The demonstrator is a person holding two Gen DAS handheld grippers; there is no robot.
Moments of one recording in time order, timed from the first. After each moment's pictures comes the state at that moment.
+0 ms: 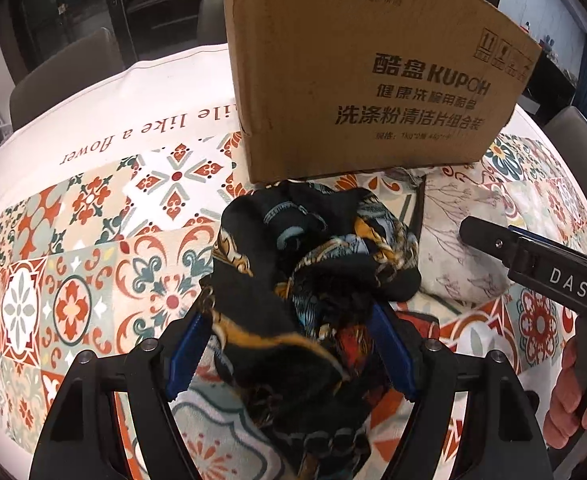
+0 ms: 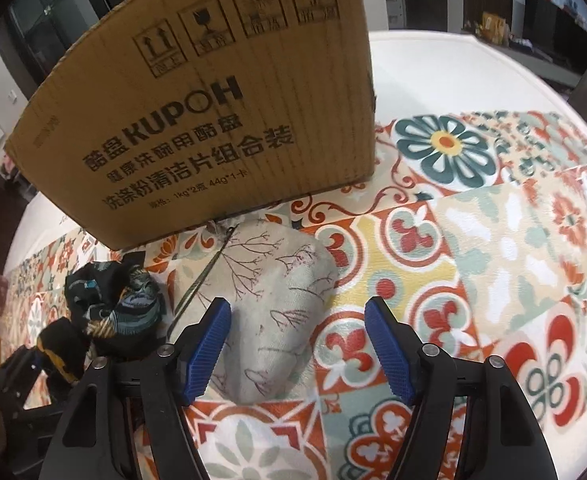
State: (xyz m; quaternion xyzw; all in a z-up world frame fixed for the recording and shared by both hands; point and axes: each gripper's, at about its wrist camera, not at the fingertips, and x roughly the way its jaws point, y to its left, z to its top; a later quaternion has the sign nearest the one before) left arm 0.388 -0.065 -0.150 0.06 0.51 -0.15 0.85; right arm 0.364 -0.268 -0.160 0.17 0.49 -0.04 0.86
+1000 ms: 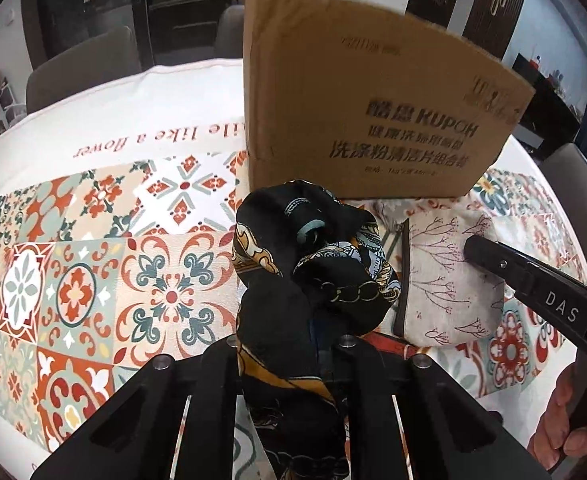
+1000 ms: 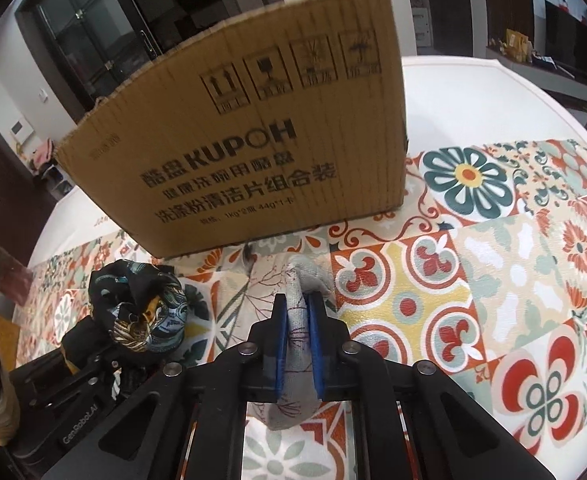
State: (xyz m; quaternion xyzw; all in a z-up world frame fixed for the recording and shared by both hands) left arm 0.377 -0.063 -0.131 0.02 0.48 -0.13 0.86; right arm 0.357 -0.258 -0.130 0.16 0.45 0.01 0.88
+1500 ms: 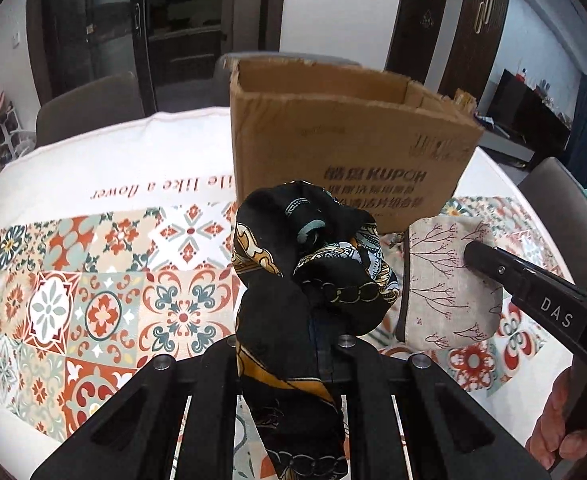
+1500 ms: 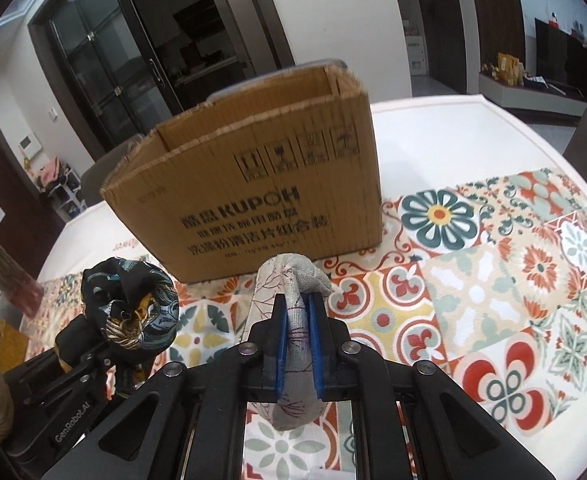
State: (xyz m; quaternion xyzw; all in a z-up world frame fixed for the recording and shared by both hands) left arm 0.349 -0.066 -0.080 0.02 0.43 -0.14 0.89; right arm 0.319 -0.268 -0.082 0.16 0.40 0.00 0.90
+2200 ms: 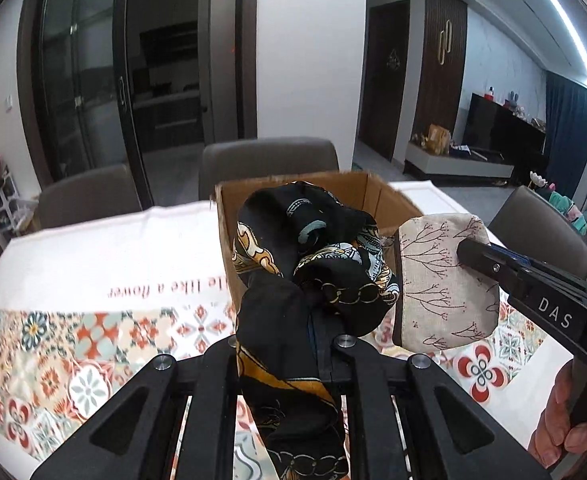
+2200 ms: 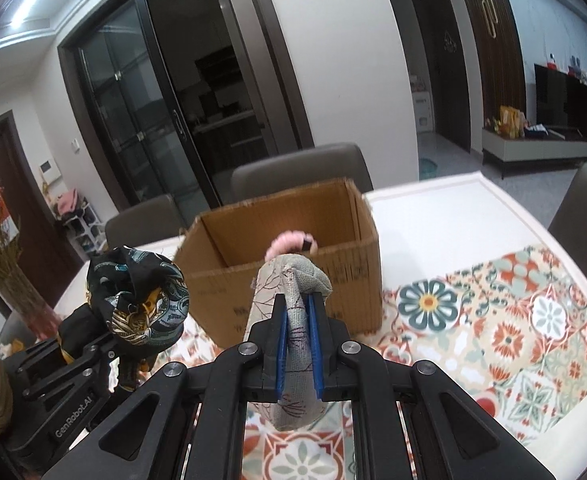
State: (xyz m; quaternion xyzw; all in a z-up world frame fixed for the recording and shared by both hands) left arm 0.347 -0.070 0.009 0.05 0.32 -0.18 0.93; right arm 0.302 -0.265 0.004 0.14 0.30 0.00 0.94
